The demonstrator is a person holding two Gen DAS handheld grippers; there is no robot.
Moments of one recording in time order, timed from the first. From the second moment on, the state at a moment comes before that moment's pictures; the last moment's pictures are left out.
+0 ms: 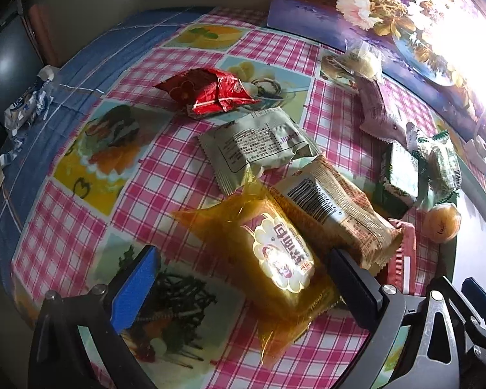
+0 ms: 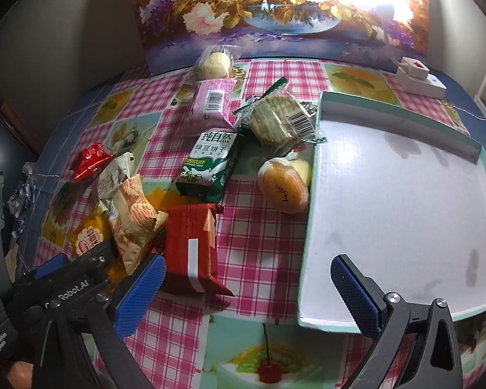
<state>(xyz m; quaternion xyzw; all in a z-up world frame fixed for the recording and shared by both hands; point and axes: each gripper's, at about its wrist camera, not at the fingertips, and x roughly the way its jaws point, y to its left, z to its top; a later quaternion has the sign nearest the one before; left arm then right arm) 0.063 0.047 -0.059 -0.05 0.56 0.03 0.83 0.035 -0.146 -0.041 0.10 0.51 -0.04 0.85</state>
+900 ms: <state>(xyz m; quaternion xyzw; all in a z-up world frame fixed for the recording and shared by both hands) 0.061 0.076 -0.070 -0.05 0.55 0.03 0.84 0.050 -0.085 -0.064 -0.01 0.52 0.03 0.86</state>
